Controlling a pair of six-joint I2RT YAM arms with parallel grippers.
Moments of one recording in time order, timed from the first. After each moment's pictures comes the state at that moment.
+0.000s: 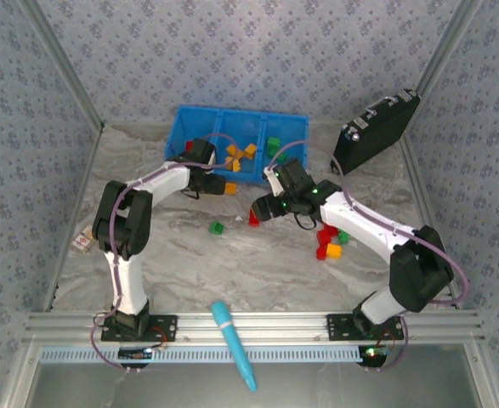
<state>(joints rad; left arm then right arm) -0.41 1.97 1.41 -0.54 -0.08 -0.26 0.65 1.52 1.14 -0.53 -0.07 0.16</state>
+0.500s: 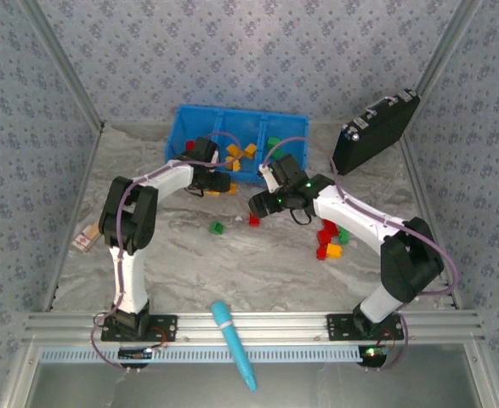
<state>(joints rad) -0.41 2.03 1.45 -0.50 -0.01 -0.27 0.65 1.59 1.21 -0.55 -0.07 0.14</state>
